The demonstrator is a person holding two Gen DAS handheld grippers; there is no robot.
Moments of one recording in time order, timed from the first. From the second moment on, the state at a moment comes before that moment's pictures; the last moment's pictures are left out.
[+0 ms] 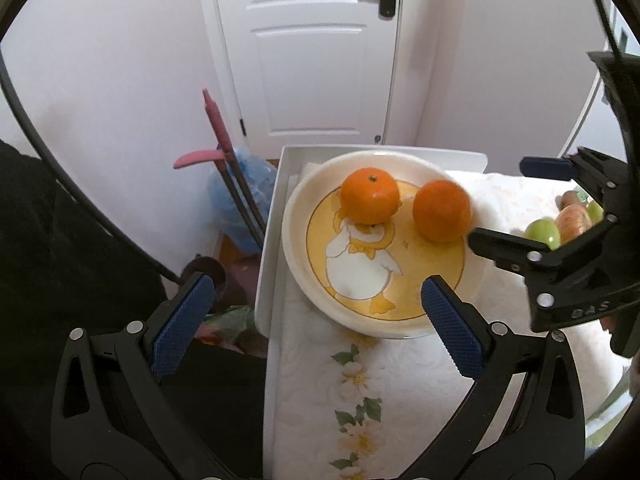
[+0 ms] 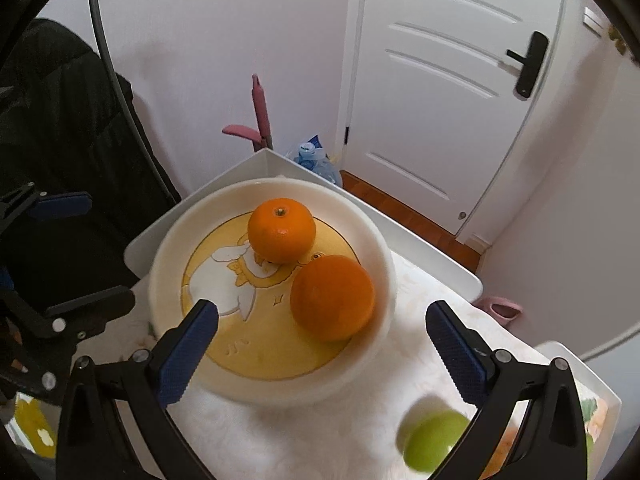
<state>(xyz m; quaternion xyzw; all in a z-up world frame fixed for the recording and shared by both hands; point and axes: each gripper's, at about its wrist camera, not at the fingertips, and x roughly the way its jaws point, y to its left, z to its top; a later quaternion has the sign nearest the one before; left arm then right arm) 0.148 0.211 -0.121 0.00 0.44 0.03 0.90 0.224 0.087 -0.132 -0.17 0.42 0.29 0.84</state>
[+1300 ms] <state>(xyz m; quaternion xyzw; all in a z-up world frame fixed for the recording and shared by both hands) 0.150 -0.083 -0.121 0.00 0.41 0.02 0.91 0.187 -0.250 -0.097 -0.09 0.43 0.18 0.88</state>
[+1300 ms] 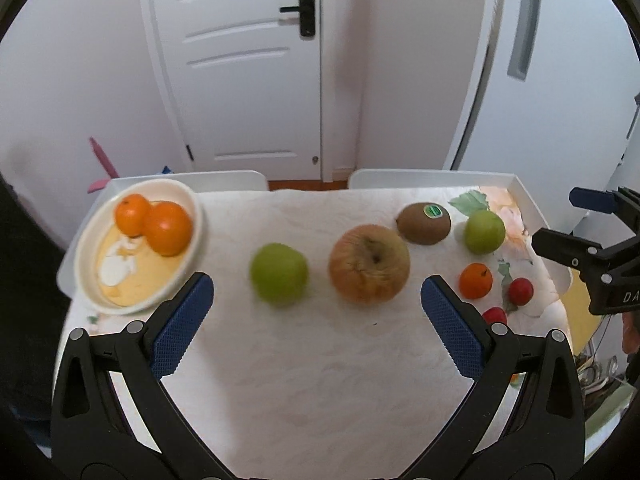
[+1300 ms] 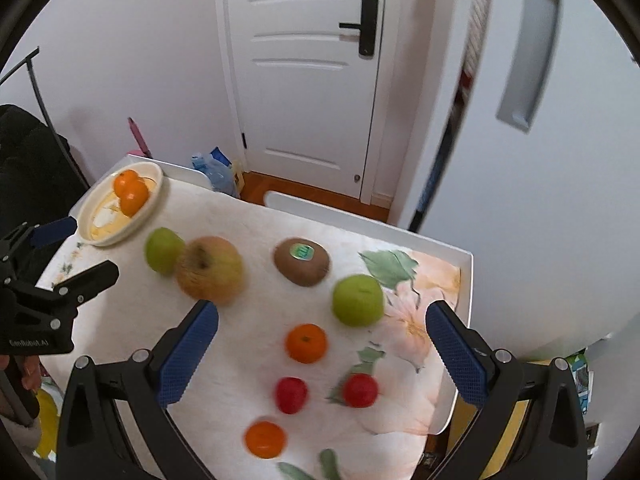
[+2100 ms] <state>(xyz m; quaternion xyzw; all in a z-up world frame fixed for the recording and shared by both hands) 0.213 -0.139 -0.198 0.07 0.42 0.02 0.90 0.243 -0.290 -0.176 -0.03 0.47 0.19 0.86</state>
